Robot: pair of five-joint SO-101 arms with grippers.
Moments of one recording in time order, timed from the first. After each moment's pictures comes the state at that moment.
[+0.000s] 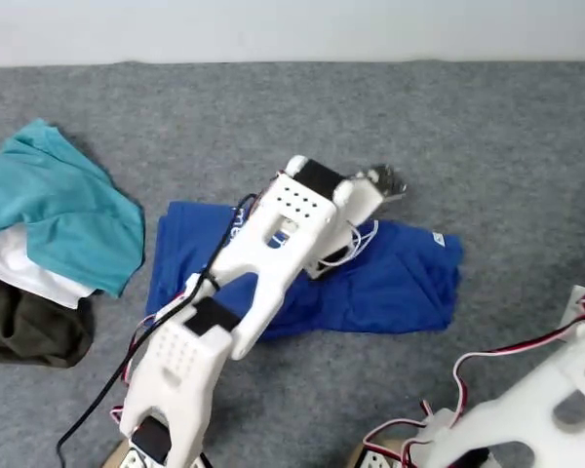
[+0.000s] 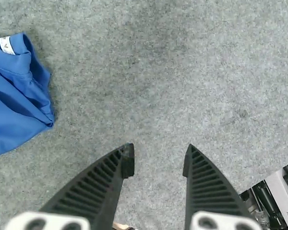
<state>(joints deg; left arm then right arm) 31.4 35.4 -30.6 98.8 -13.1 47.1 -37.5 6.5 100.5 24.1</state>
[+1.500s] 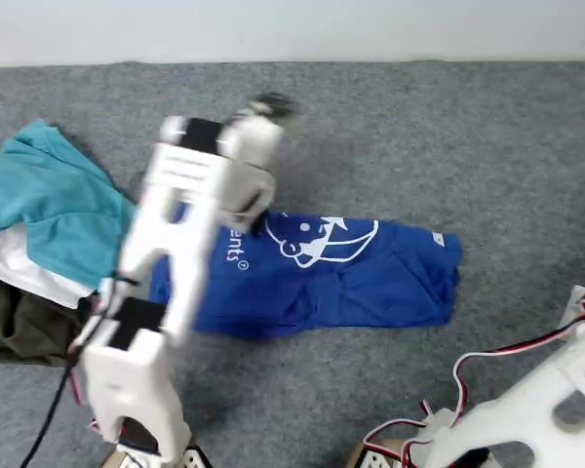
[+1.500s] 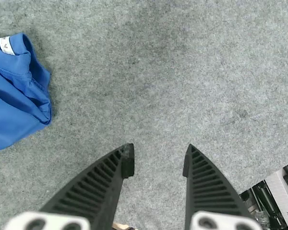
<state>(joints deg) 6.3 21.8 -21.9 98.8 -10.3 47.1 -37.5 6.5 100.6 24.1</state>
